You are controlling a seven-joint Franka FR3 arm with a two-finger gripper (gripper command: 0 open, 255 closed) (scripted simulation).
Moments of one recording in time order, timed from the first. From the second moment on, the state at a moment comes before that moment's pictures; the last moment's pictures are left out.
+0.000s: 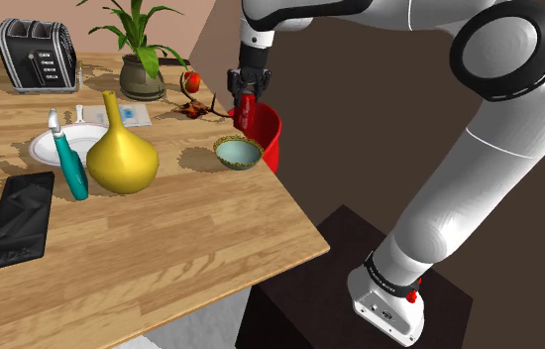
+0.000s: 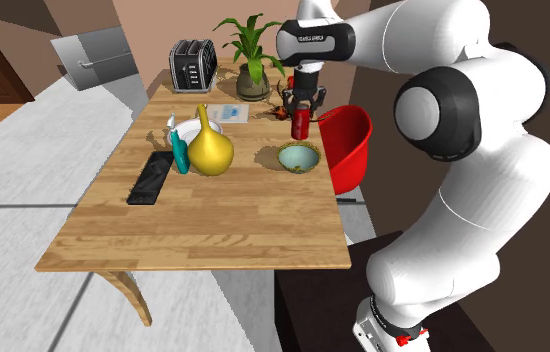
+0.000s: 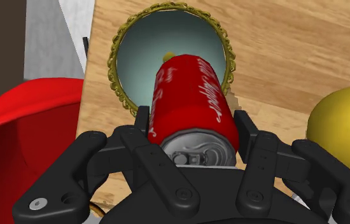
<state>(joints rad) -0.10 0.05 0.18 -1.80 0.01 1.87 0.15</state>
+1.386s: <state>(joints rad) -0.10 0.12 0.17 -1.97 0.00 2.10 0.14</state>
